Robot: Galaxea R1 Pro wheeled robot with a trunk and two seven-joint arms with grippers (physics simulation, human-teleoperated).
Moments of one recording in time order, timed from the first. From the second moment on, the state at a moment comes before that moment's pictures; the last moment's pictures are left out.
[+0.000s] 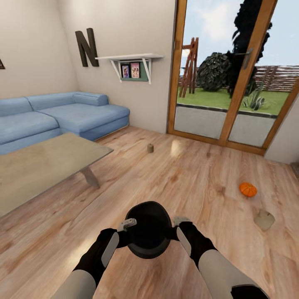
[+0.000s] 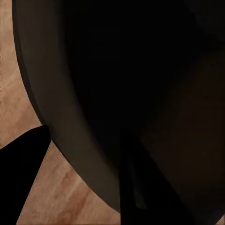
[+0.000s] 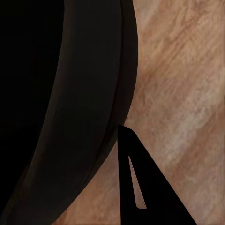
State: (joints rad) left arm -0.57 -0.17 -0.02 -0.72 0.33 0.63 0.07; right arm -0.73 0.17 0.02 -0.45 -0.08 0.55 -0.09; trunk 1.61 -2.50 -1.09
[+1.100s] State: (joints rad) left arm -0.57 -0.17 -0.02 -0.72 0.33 0.63 0.07; right arm -0.73 0.17 0.02 -0.45 -0.08 0.55 -0.09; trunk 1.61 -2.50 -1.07
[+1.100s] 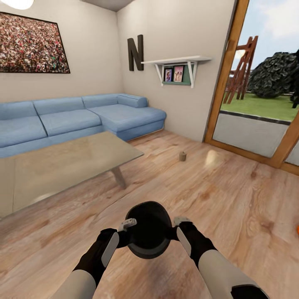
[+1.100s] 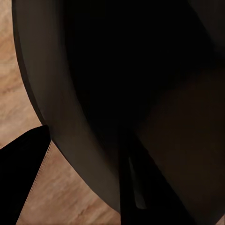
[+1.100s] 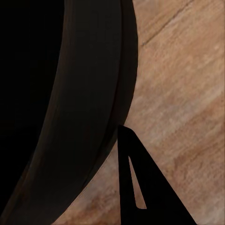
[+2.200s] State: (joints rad) left arm -0.57 -0.17 -0.02 -0.72 0.33 0.63 0.07; right arm -0.73 0.17 0.02 -0.45 -0.08 0.55 -0.09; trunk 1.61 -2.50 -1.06
